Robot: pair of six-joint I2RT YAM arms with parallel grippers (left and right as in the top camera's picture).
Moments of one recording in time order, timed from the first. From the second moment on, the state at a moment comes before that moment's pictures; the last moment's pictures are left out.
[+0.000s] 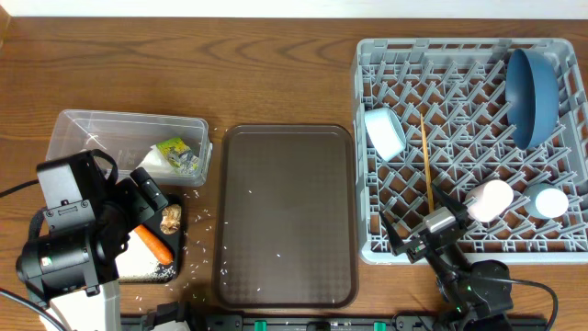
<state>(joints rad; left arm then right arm) 0.27 0.93 1.15 -1.24 -0.04 -0.36 0.27 0.01 0.05 -0.10 -0.21 -0.17</state>
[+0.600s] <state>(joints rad) 0.27 0.93 1.15 -1.24 -0.04 -0.36 0.27 0.01 0.01 -0.05 -0.21 -0.17</state>
